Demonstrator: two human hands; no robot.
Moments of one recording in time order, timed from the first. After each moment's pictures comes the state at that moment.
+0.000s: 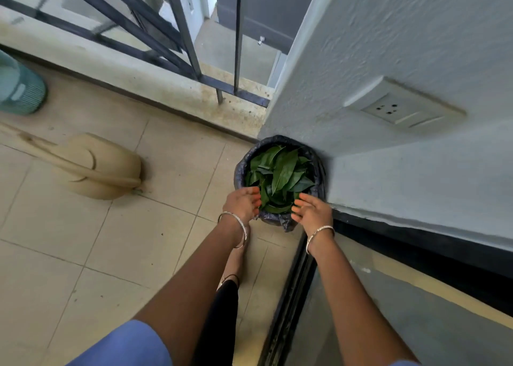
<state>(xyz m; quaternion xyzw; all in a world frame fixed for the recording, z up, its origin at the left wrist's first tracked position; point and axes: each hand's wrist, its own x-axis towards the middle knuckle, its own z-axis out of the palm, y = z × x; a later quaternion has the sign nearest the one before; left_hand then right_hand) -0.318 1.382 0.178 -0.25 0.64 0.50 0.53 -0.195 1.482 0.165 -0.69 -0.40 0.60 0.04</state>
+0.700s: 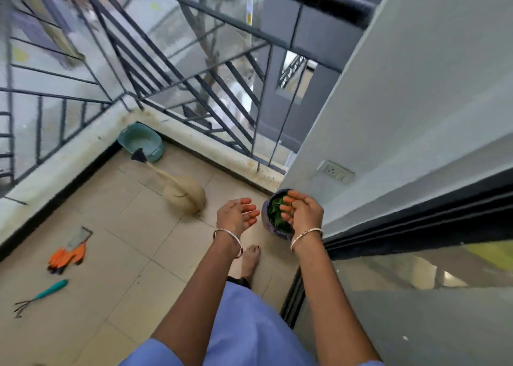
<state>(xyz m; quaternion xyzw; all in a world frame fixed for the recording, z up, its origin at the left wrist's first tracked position) -0.266 1.186 0.579 -0.22 0.57 0.70 0.37 -0.202 1.305 0.596 -0.55 -0.44 0.69 0.17</state>
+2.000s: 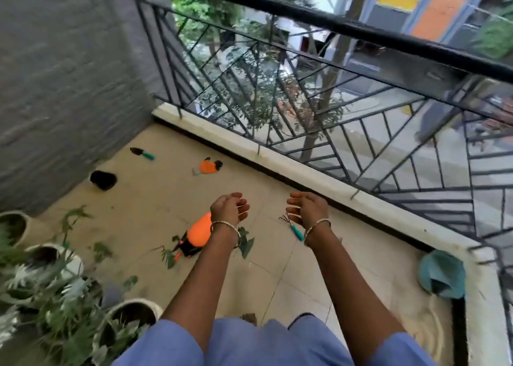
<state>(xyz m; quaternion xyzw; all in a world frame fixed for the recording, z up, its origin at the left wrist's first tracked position) -0.114 0.453 0.666 -0.59 0.28 0.69 -0.32 -0.253 0.543 0.689 0.02 -0.72 0.57 -0.39</state>
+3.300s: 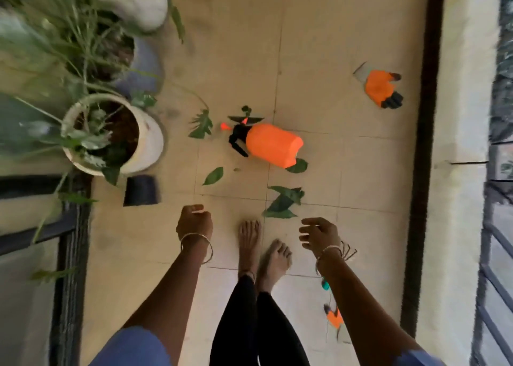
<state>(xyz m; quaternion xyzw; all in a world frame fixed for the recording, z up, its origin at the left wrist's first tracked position) -0.069 0.440 0.171 -0.89 -0.11 0.37 -0.23 -0.306 0.299 0.192 0.33 -0.74 -0.02 -0.59</state>
